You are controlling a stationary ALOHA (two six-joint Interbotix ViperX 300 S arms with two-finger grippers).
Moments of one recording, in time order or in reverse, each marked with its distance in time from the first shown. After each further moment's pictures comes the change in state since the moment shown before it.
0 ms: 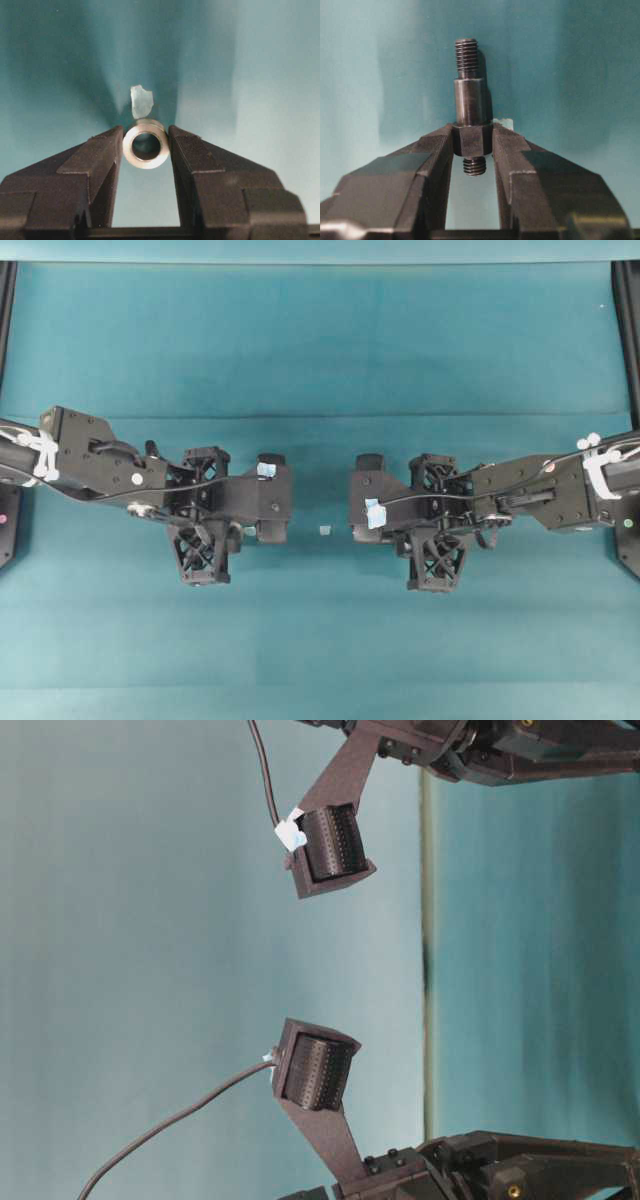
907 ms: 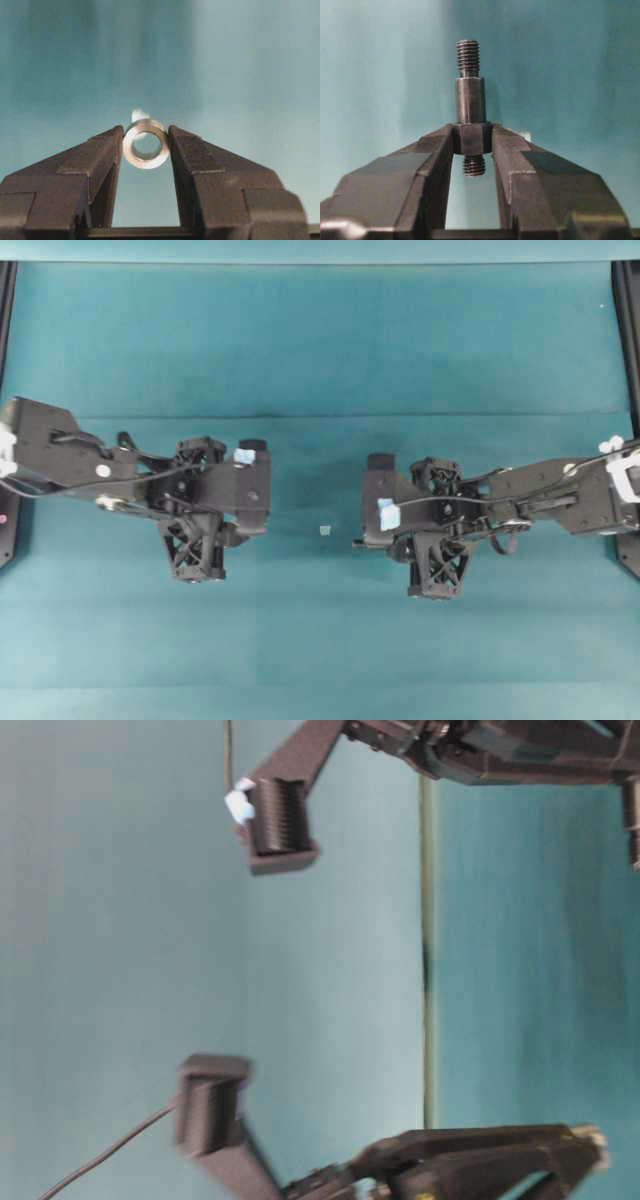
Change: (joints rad) left arm -0.003 -0.155 0.072 0.000 -0.152 0.000; right arm 0.021 -0.084 0.064 0.005 -0.184 0.087
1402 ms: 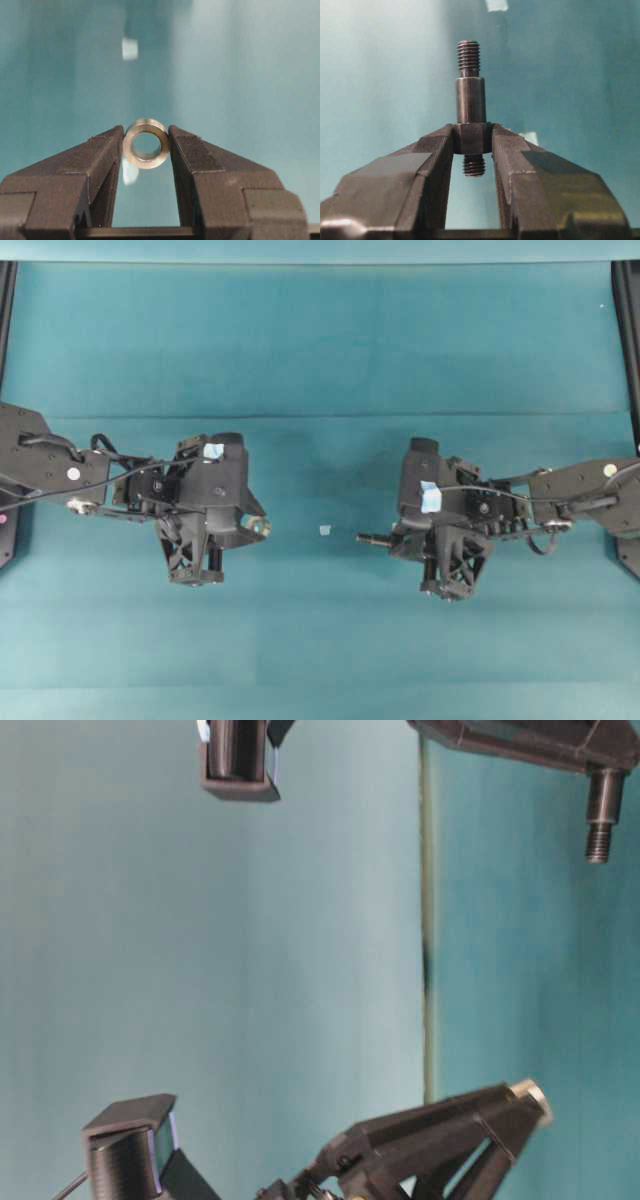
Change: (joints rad) left arm -0.012 -0.044 0.058 0.000 -0.219 0.000; right arm 0.012 -0.071 0.130 0.000 -0.212 0.086
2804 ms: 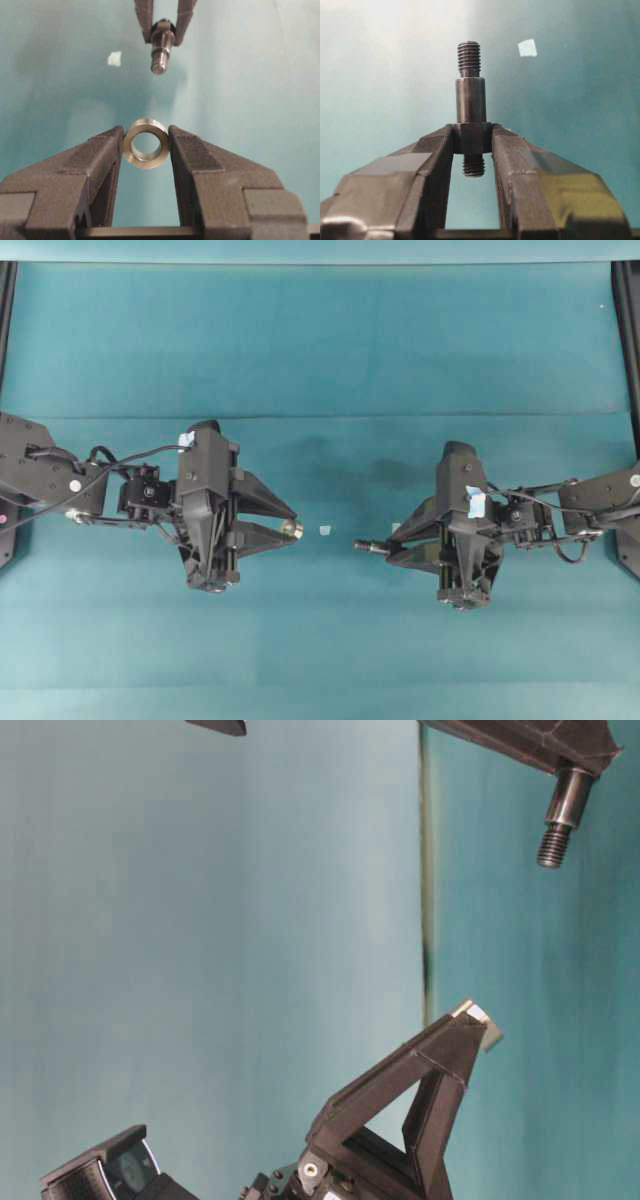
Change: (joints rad) left arm -0.017 0.046 0.064 0.000 -0.419 -0.132; right arm 0.031 -0.029 0.121 0.006 -0.337 0.002
